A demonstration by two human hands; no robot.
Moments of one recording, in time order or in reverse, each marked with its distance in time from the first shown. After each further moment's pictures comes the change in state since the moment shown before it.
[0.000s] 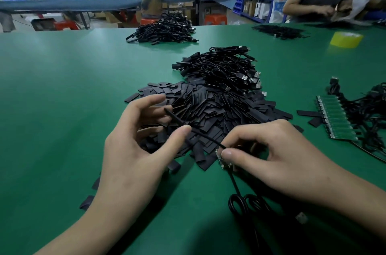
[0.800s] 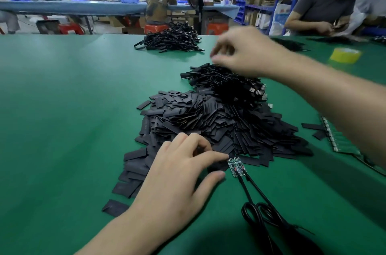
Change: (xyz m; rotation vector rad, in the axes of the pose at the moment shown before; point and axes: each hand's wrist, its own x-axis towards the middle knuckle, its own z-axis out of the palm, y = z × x) left_hand -0.009 0.000 0.004 0.674 -0.463 0.283; right_hand 0.179 0.005 -0.065 -0.535 0.071 -0.003
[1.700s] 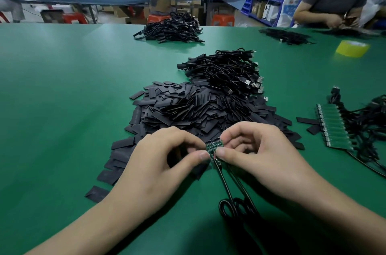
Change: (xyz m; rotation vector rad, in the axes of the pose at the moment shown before) left_hand 0.002 0.005 -0.003 -0.376 0.124 -0.180; right_hand -0.179 -0.041 0.054 0.983 -0.096 0.412
